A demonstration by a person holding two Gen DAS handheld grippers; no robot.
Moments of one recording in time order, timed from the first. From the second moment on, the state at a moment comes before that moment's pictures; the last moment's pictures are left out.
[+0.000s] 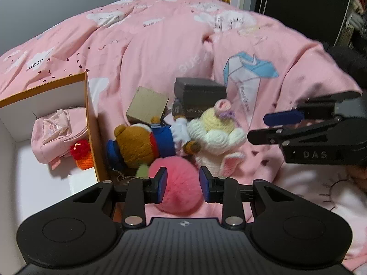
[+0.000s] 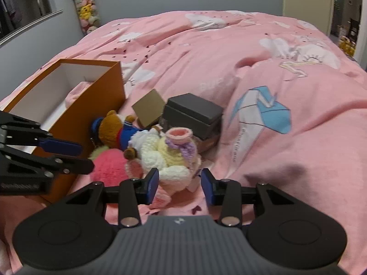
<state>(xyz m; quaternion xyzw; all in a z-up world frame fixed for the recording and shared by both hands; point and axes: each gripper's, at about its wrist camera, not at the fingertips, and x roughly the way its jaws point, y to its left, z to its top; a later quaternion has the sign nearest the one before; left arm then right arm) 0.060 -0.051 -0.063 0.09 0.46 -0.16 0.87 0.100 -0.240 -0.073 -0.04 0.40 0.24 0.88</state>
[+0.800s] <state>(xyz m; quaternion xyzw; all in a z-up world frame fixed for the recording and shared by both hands) 0.112 -0.076 -0.092 0.06 0.48 -0.16 0.86 0.119 -0.240 -0.087 -0.02 0.42 0.24 0.87</state>
